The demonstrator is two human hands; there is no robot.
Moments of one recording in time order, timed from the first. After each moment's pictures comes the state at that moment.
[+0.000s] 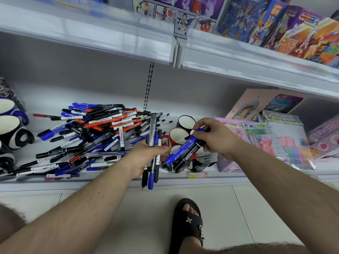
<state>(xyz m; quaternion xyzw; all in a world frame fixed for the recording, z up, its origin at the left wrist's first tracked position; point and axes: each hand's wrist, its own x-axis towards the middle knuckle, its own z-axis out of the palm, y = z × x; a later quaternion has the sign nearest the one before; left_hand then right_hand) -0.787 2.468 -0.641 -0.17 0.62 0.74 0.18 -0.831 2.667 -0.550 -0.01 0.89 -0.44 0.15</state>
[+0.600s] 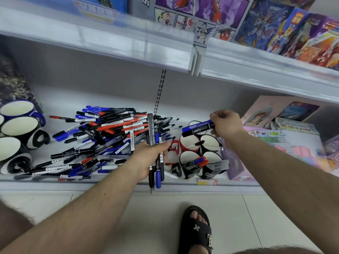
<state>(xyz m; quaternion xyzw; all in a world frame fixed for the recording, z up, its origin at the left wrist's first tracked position) -0.779 2.452 -0.621 -0.21 0.58 0.78 0.12 -0.893 2.653 -0.566 0.08 0.88 -0.47 -0.03</state>
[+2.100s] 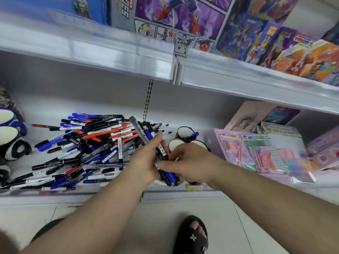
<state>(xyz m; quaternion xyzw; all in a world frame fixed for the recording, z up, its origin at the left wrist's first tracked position) -0.794 2.484 -0.596 -0.23 0.34 0.90 0.16 -0.779 2.604 -0.518 -0.06 0.92 -0.28 0.26</state>
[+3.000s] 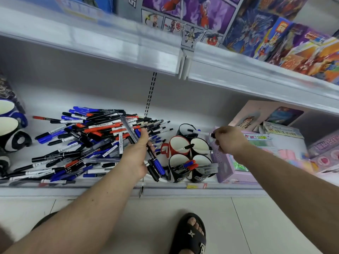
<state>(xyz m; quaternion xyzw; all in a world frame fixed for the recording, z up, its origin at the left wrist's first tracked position) -0.805 2.465 -0.627 -0.31 0.43 0.85 0.07 -0.877 2.699 -0.557 0.10 0.94 -0.32 0.06</state>
